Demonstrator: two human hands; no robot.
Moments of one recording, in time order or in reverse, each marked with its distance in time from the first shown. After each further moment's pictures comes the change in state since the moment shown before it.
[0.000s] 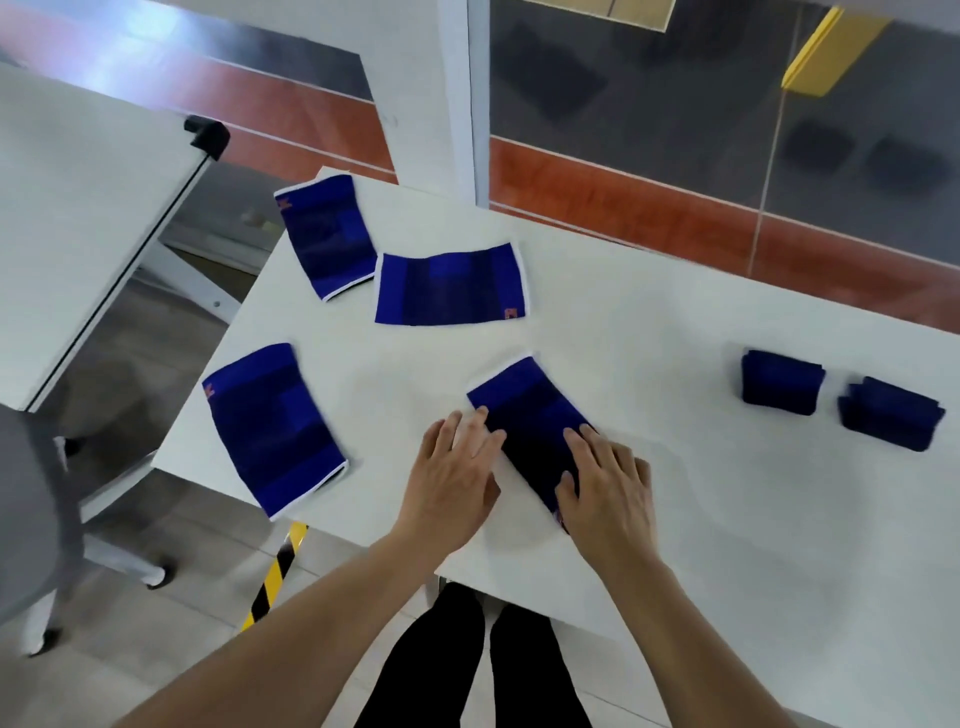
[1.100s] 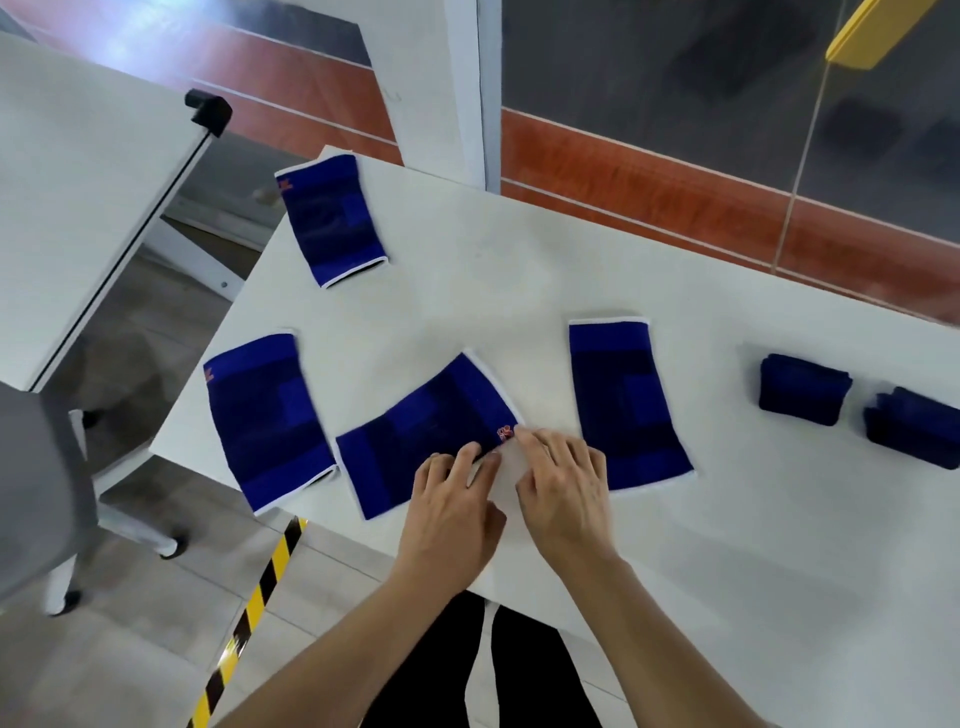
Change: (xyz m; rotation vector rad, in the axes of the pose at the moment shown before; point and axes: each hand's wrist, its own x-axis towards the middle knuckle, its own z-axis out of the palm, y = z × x) left_hand -0.028 0.027 0.003 -0.150 0.013 -0.180; right_hand 0.010 -0.031 0.018 0.116 0.051 -0.179
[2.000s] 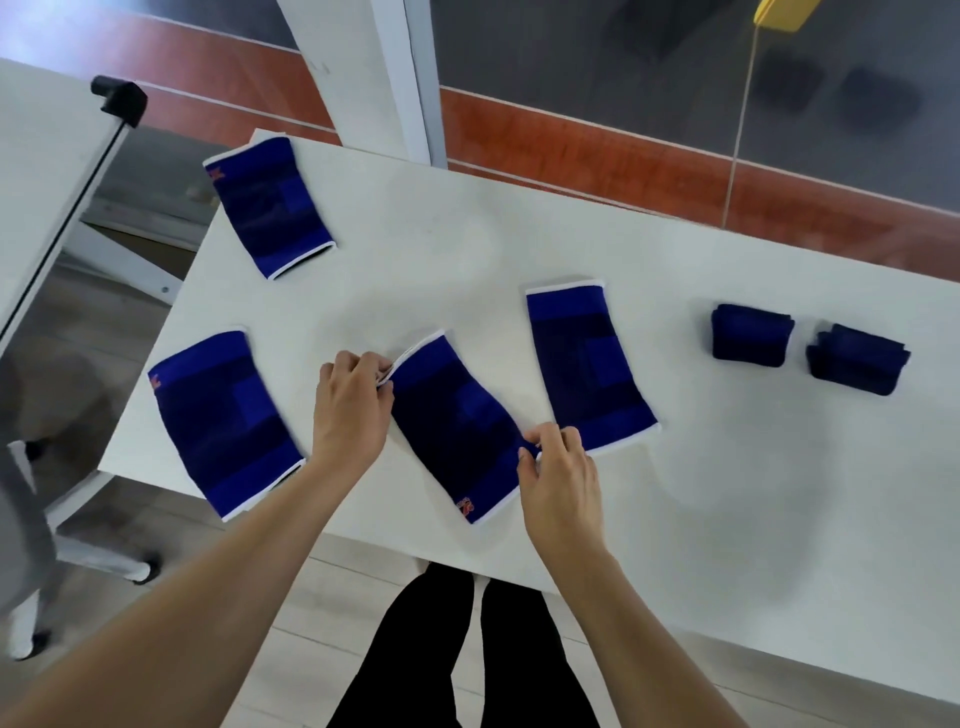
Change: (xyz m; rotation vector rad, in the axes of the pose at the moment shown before) left_hand 0.080 -0.070 -0.037 -0.213 0.090 -0.246; right_hand -0.026 -0.008 -0.021 0.266 -0.027 0.413
